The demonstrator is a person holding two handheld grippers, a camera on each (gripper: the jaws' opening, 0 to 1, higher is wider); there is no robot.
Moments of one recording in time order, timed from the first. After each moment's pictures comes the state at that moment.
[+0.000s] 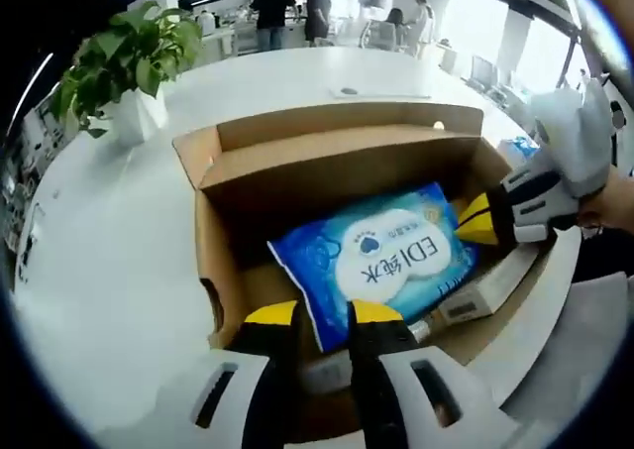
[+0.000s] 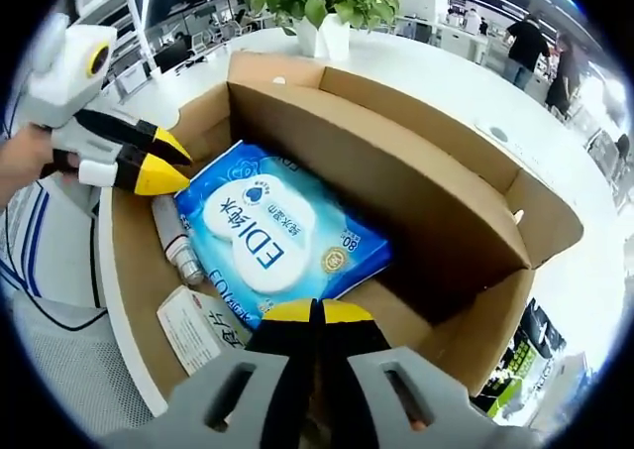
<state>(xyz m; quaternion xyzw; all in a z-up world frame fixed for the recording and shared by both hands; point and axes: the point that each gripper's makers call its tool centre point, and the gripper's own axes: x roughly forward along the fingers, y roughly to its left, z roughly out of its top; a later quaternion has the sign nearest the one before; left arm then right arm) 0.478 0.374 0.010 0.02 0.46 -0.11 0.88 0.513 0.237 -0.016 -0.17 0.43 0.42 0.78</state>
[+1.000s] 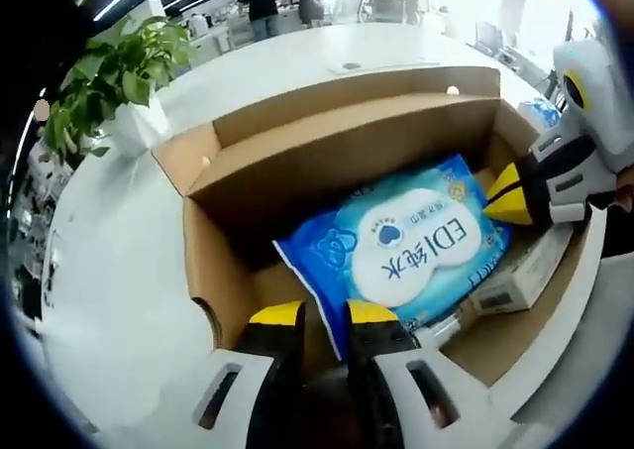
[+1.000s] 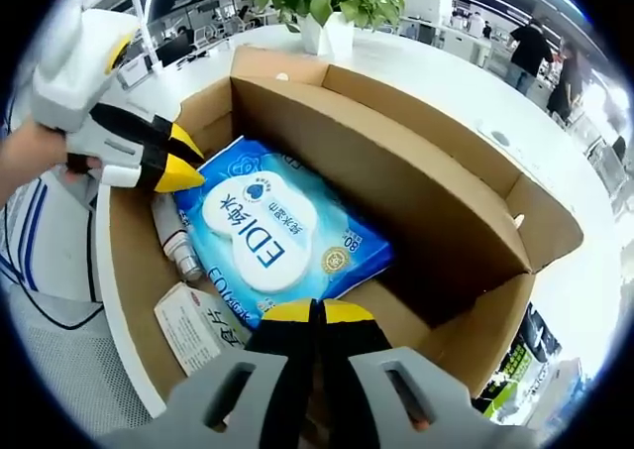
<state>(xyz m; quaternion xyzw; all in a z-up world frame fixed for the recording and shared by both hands) 0.486 0.384 -0.010 0.09 0.49 -0.08 0.86 0.512 0.236 -0.018 -0.19 0.43 0.42 0.78</state>
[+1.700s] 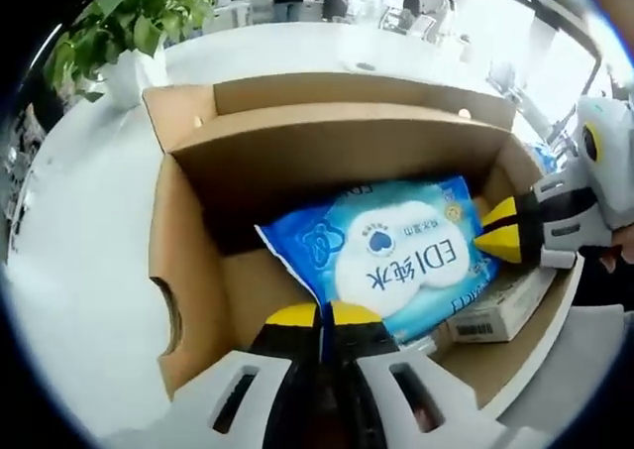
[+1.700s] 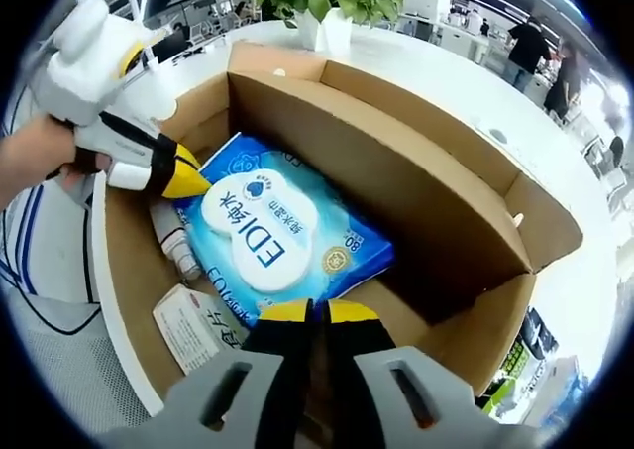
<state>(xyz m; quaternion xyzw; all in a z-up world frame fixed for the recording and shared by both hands) 0.490 0.374 -0.020 -0.03 0.50 -0.08 0.86 0.514 0.237 -0.018 -0.20 0.43 0.40 0.78</state>
